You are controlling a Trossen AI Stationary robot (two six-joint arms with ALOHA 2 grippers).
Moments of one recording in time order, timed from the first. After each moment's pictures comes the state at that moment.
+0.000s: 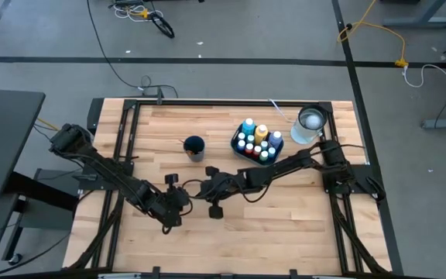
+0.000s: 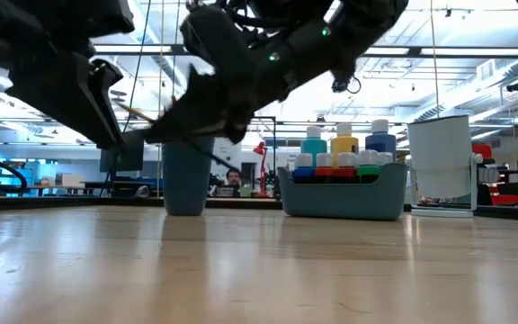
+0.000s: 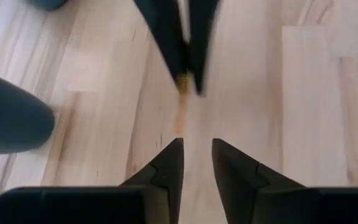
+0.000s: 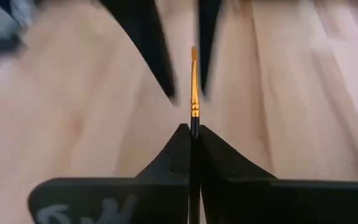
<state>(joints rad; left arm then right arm) -0.60 1.47 0.82 -0.46 -0.56 -0.54 0.17 2.10 1.34 0.23 0.02 0.05</state>
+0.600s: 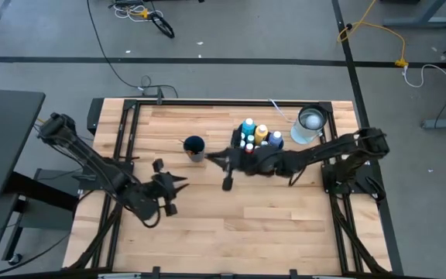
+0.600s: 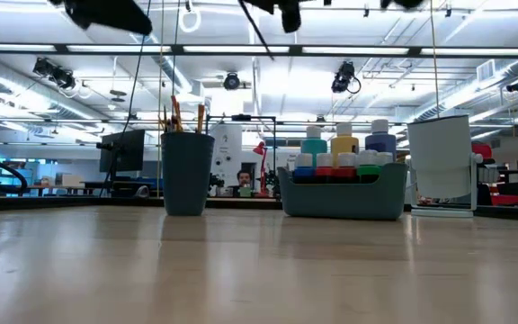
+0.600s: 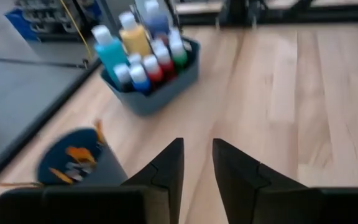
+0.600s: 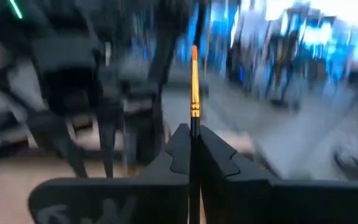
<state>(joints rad) -0.66 1.20 0.86 -0.46 -0.94 -0.53 0.14 1.67 1.09 0.64 0.31 -0.17</state>
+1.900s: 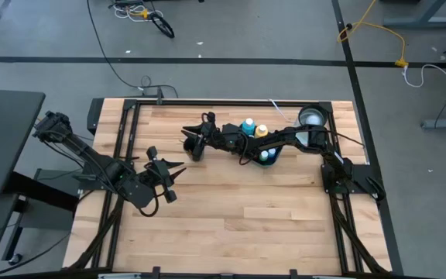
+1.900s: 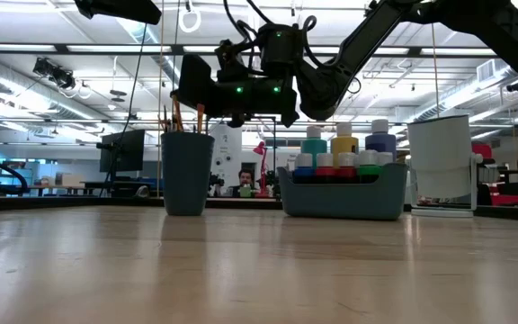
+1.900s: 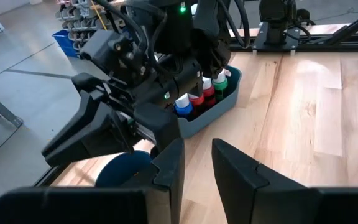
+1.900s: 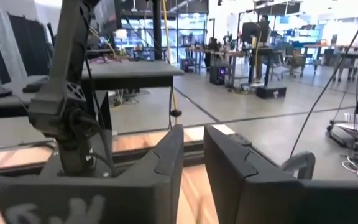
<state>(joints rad) -0.60 1.10 0.86 -0.46 -1.04 -0.43 -0.16 2.24 1.39 0.98 0.12 -0.01</state>
